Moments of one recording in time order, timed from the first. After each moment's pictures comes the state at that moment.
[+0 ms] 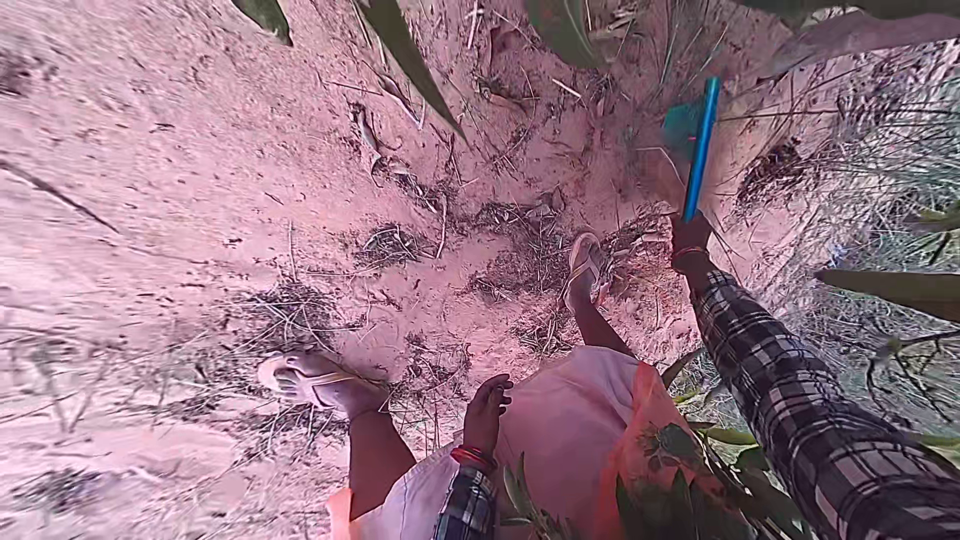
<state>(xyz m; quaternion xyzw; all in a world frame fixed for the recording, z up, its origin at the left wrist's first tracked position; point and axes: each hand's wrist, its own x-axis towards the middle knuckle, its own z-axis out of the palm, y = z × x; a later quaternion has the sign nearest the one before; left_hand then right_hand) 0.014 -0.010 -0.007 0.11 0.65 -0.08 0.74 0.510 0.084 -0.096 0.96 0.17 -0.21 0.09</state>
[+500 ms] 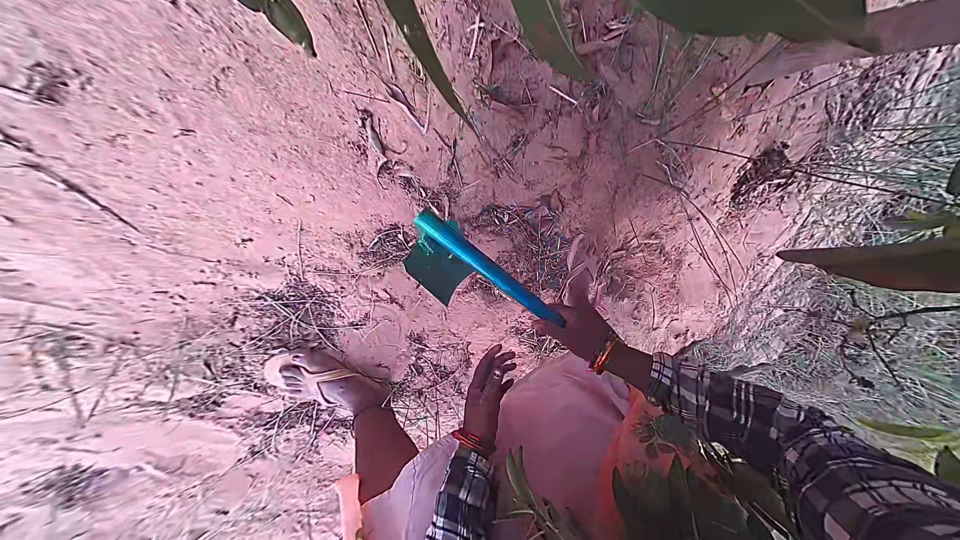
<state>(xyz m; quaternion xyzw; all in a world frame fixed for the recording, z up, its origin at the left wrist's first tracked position) 0.019 -0.004 -0.012 0.07 0.60 0.09 0.79 0.255 0.057 0.001 0.70 0.35 -0.63 0.02</state>
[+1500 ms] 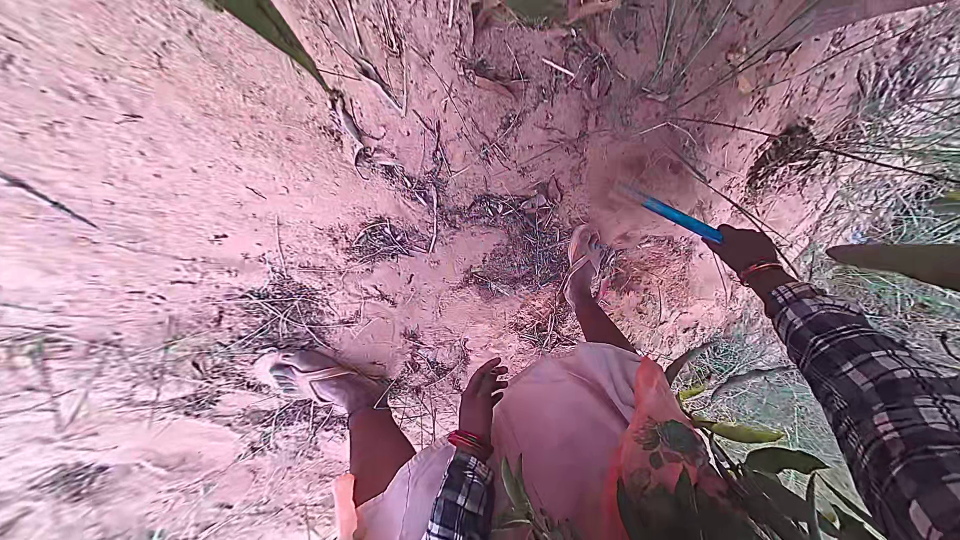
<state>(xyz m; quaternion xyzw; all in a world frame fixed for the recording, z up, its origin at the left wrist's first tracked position) 0.029 -0.014 -0.021 0.06 0.67 -0.04 0.73 0.581 0.039 -0.018 0.76 0.39 -0.29 0.43</state>
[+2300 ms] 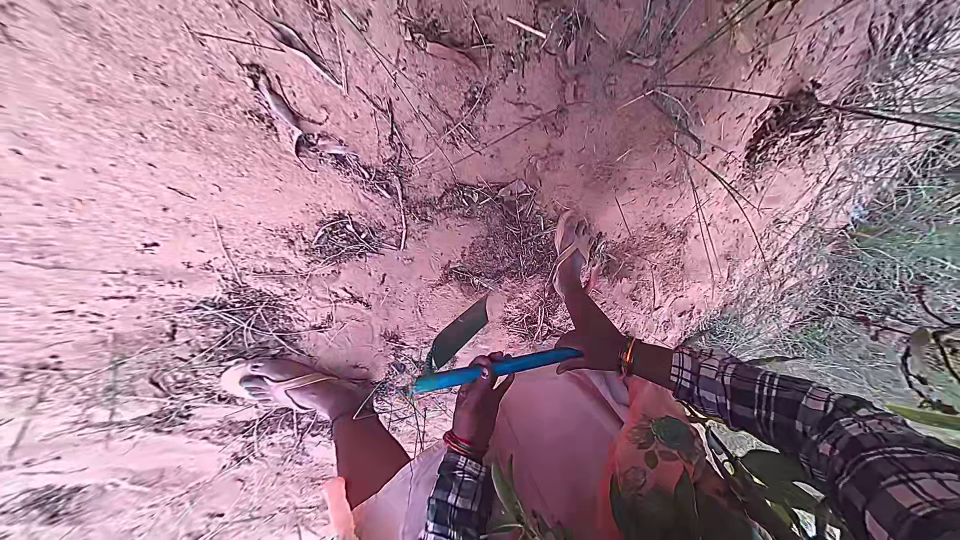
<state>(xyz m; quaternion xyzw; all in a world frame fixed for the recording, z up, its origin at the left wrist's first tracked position) 0.049 -0.046 -0.033 -0.11 0.57 0.21 0.78 0.334 -0.032 -0.029 0.44 0.51 -0.71 0.20</state>
